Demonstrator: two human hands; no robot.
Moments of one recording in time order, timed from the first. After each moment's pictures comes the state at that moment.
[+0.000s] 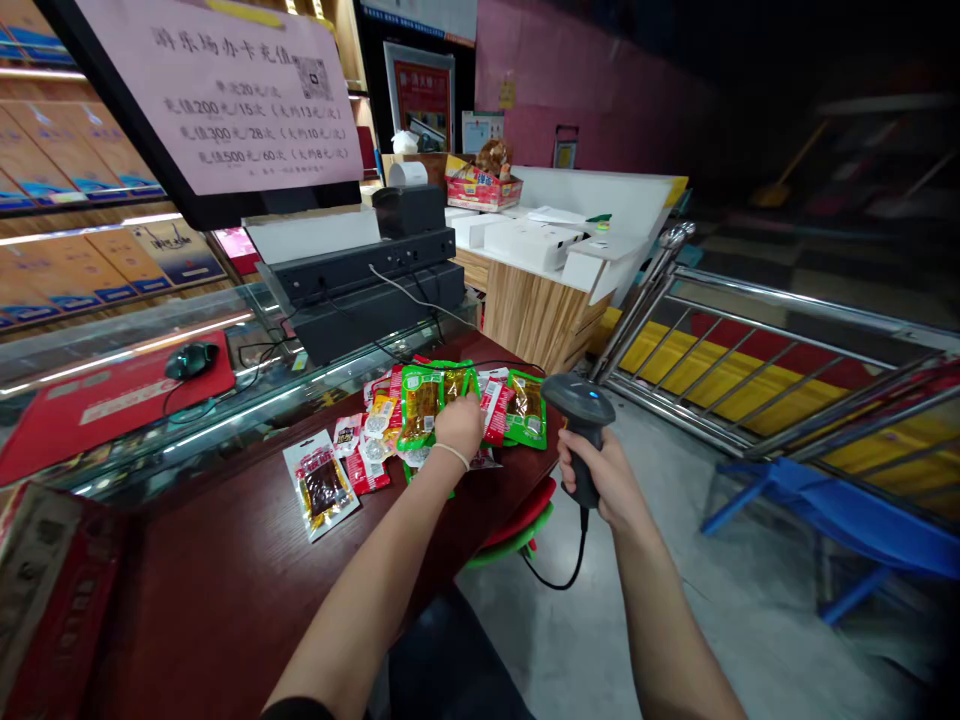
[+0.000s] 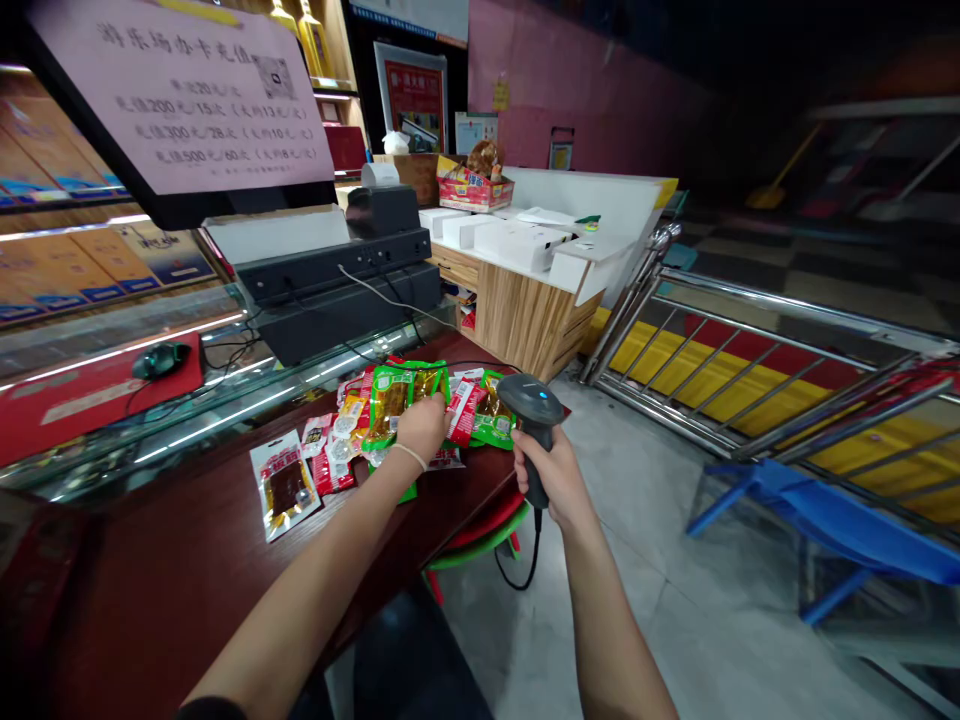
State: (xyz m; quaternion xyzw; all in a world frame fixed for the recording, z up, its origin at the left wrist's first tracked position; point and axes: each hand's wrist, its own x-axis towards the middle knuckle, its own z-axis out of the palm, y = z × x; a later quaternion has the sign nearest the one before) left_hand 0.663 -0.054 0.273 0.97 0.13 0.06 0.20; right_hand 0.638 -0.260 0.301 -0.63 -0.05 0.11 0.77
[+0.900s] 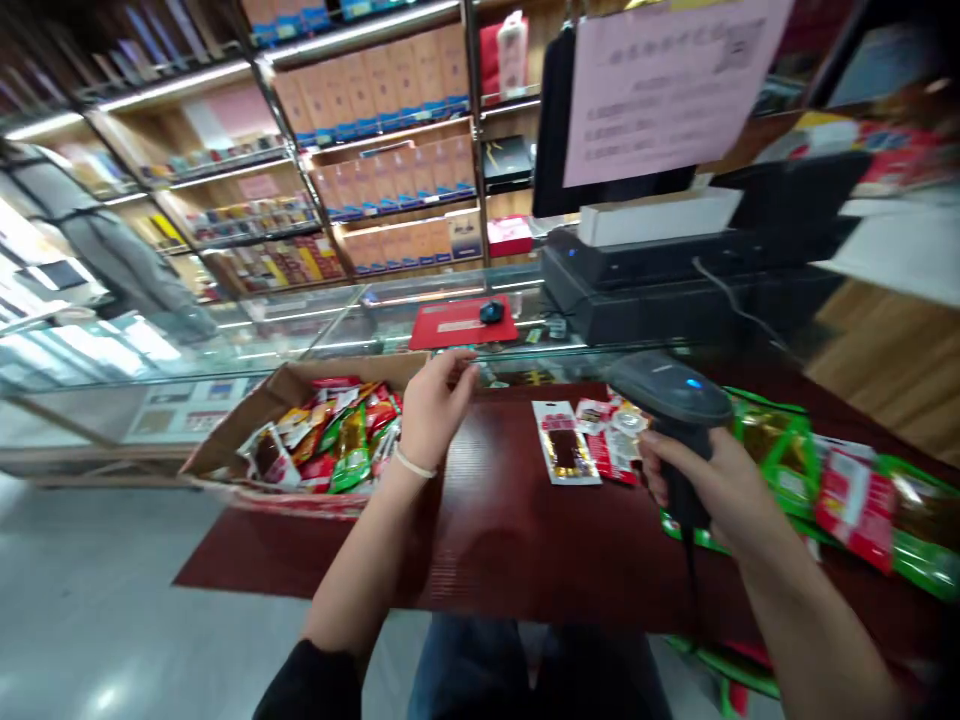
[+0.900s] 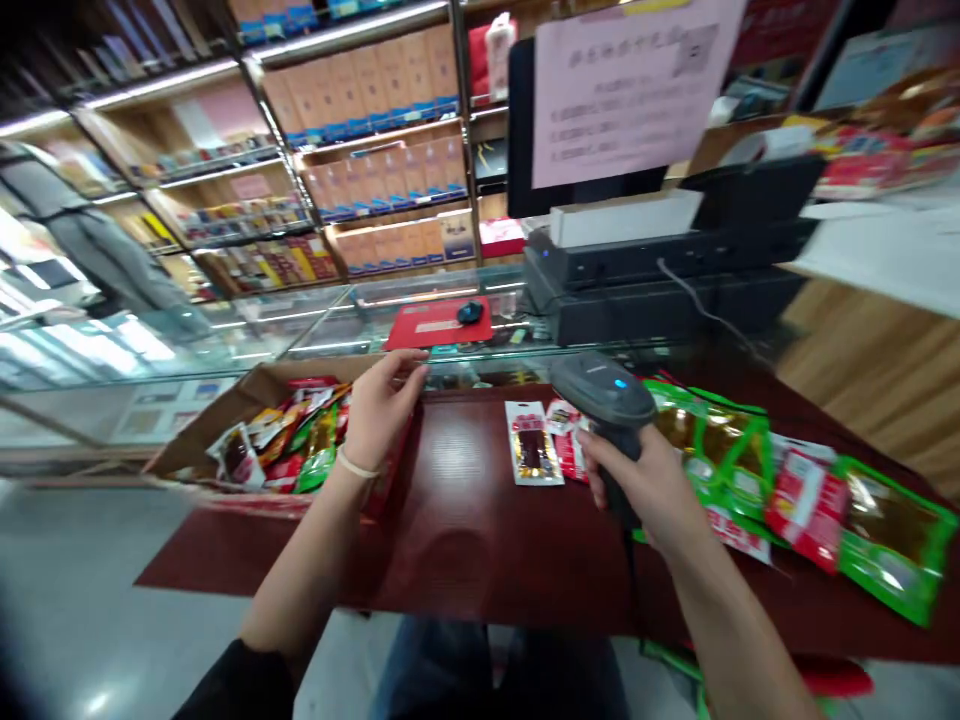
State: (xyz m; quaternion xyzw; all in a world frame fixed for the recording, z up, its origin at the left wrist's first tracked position) left_hand 0.343 0.173 0.391 0.83 0.27 0.44 0.22; right_hand 0.542 -0.040 0.352 -0.62 -0.28 0.32 0.65
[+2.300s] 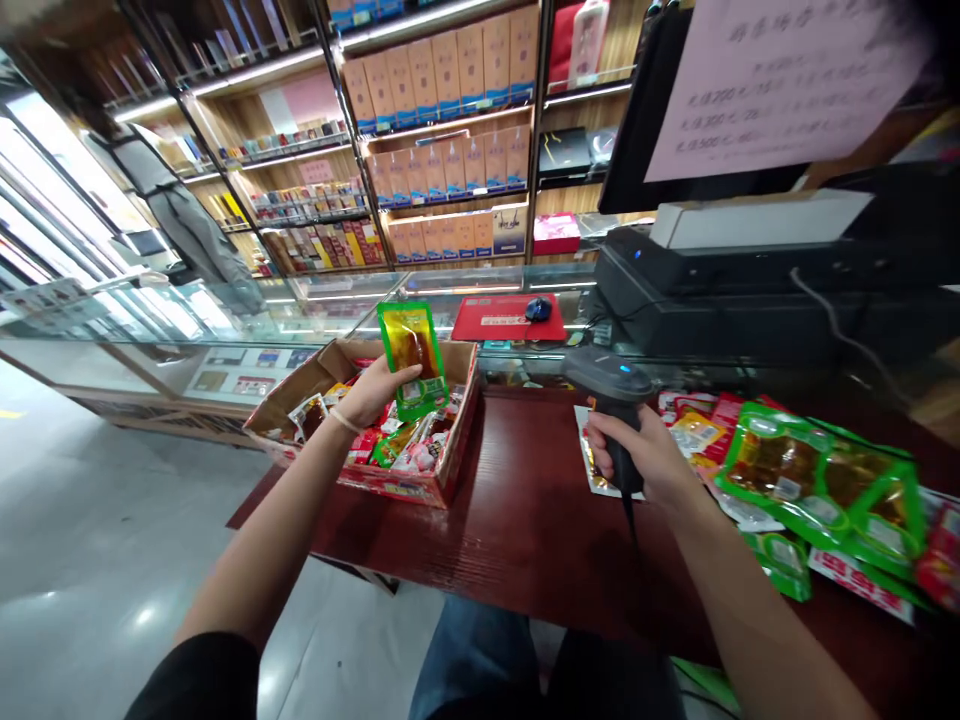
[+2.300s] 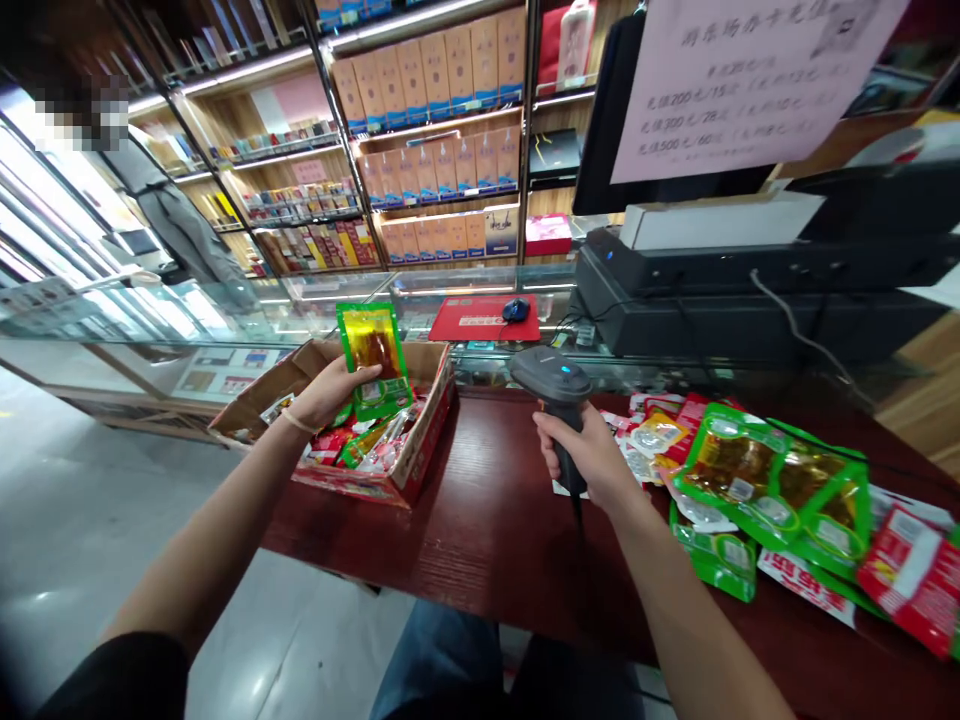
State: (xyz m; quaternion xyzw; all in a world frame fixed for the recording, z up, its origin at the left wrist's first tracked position) left_hand 0.215 0.277 0.374 0.69 0.34 0.36 0.52; right_hand 0.495 0.052 0.339 -0.51 -0.34 0.44 0.65
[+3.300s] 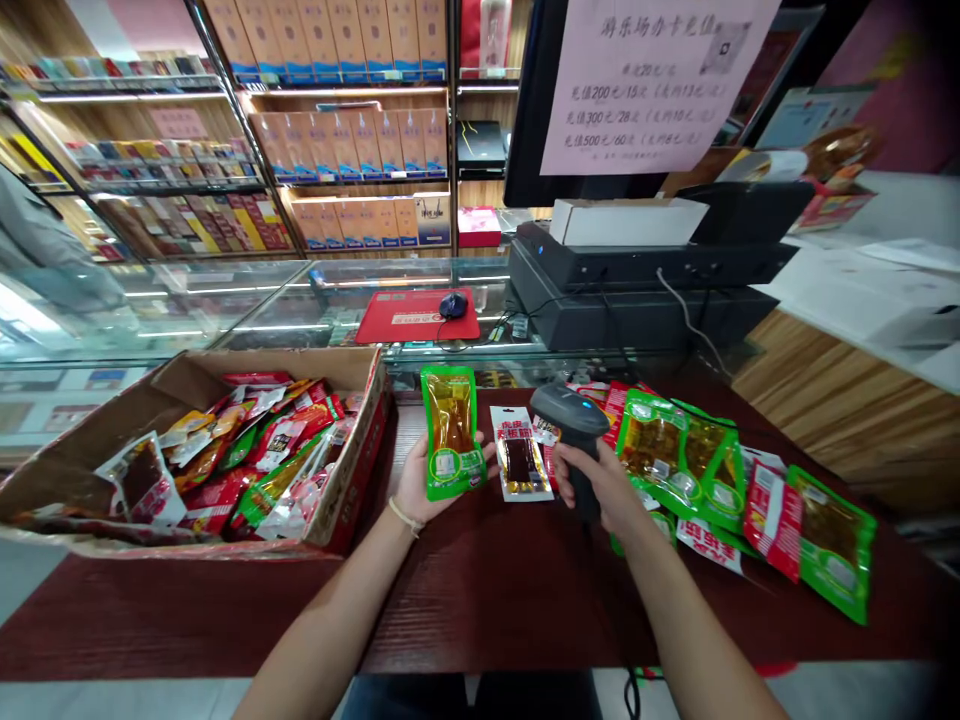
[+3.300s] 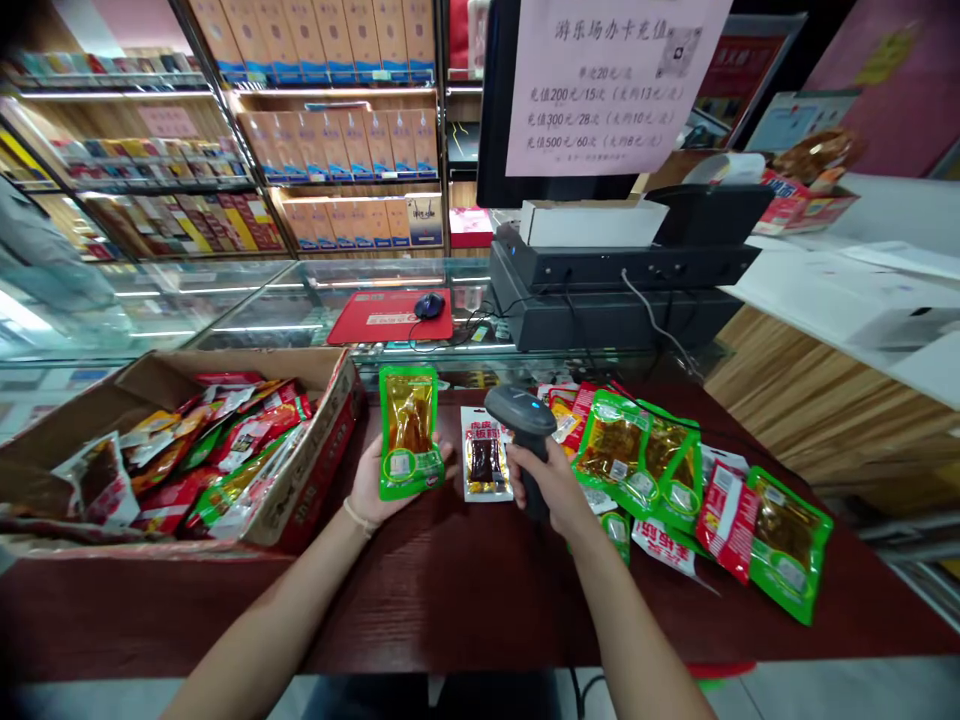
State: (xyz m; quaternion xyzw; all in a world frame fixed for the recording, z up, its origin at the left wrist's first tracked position) left_hand 0.384 0.169 0.244 0.26 0.13 0.19 0.94; right_hand 0.568 0.009 0.279 -0.55 -0.26 0.43 0.66
